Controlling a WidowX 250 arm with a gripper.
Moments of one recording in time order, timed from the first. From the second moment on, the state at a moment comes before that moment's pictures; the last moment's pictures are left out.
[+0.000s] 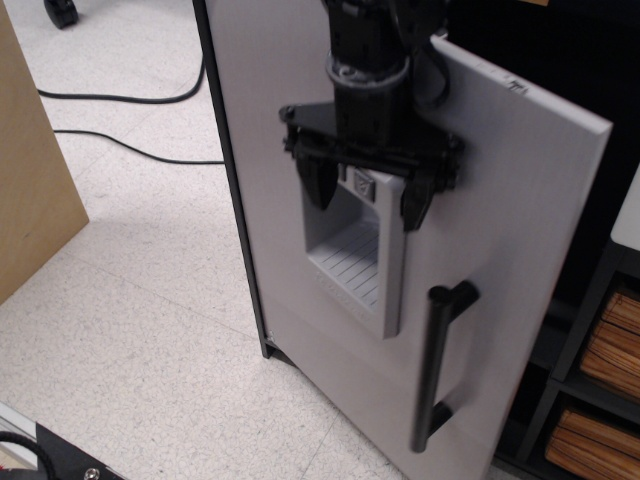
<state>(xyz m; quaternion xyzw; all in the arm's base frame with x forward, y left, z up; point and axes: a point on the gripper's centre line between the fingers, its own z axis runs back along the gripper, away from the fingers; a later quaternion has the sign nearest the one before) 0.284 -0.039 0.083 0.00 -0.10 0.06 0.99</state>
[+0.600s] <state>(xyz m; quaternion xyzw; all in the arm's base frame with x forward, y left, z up) 0.326 -0.049 0.080 -0.04 -0.17 0.03 0.98</state>
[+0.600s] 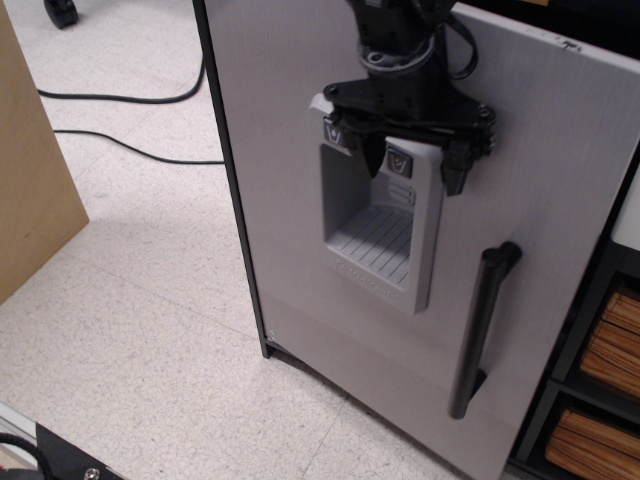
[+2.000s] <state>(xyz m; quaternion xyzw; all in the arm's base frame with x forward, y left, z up) 0.352 -0.068 0.062 -0.02 -0.22 0.02 0.98</state>
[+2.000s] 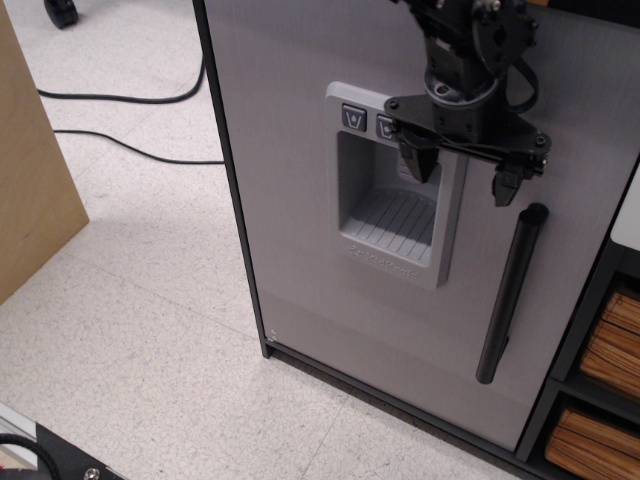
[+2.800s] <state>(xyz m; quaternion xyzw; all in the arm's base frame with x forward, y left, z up) 0.284 -0.057 0.083 0.01 -0.12 0.02 0.99</state>
